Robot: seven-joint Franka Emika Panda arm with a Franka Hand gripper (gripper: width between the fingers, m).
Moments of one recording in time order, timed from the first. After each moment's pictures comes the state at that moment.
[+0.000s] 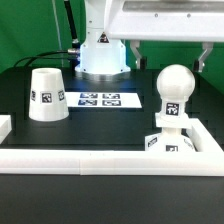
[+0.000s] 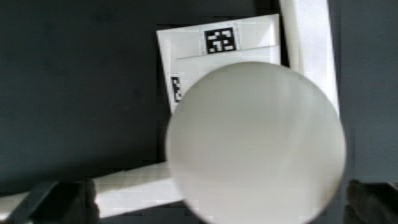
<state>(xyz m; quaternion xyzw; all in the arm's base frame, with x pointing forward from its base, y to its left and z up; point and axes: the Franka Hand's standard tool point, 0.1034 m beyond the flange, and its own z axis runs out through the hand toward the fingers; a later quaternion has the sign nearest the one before) 0.599 0.077 0.157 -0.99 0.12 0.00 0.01</state>
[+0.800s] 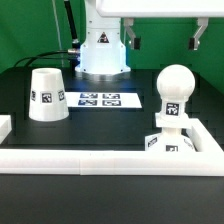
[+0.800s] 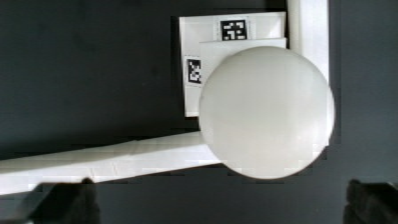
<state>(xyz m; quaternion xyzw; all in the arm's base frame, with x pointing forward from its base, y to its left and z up) 0.595 0.067 0.174 -1.00 0.09 -0.01 0.01</state>
